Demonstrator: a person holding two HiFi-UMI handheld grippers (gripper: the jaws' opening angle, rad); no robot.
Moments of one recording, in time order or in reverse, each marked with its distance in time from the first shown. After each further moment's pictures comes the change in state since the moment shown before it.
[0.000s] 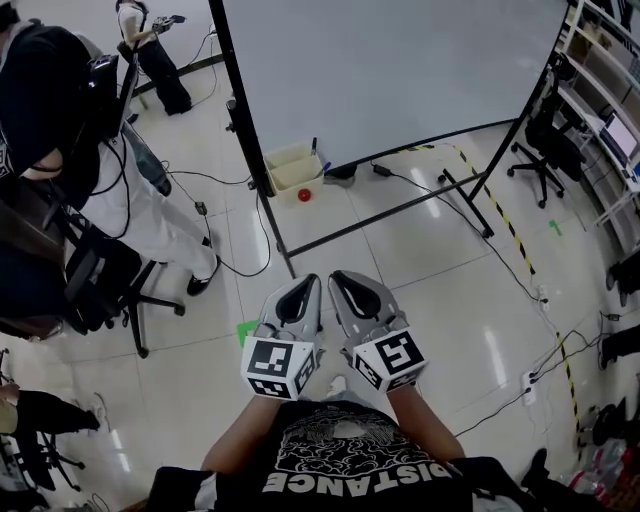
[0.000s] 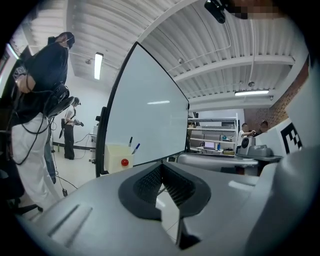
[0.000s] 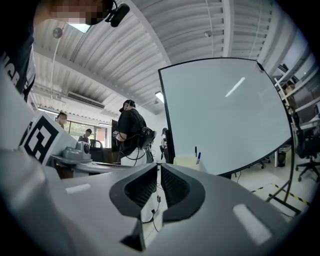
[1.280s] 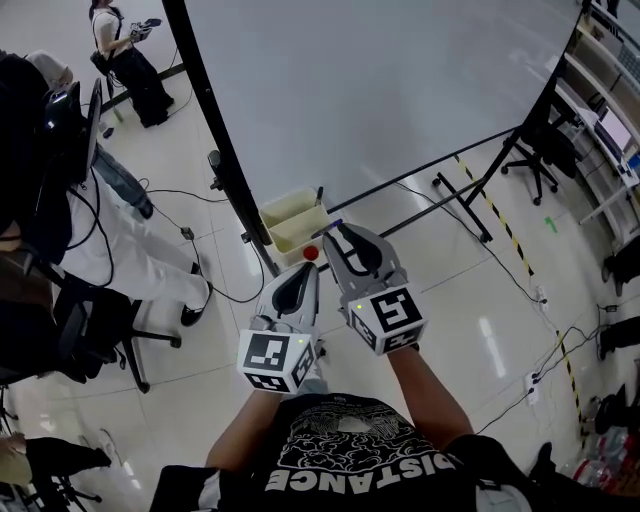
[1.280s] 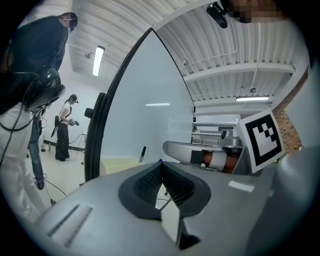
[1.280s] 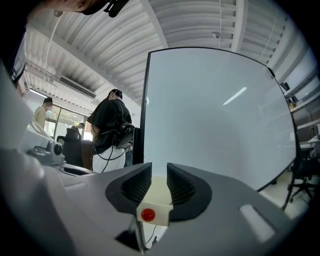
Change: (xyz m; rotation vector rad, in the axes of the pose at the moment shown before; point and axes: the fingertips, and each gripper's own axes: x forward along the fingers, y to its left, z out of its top) left arm 0.129 0.103 0.040 -0.024 -0.039 -0.061; right arm 0.172 -0.121 0.038 -0.110 0.003 -0.115
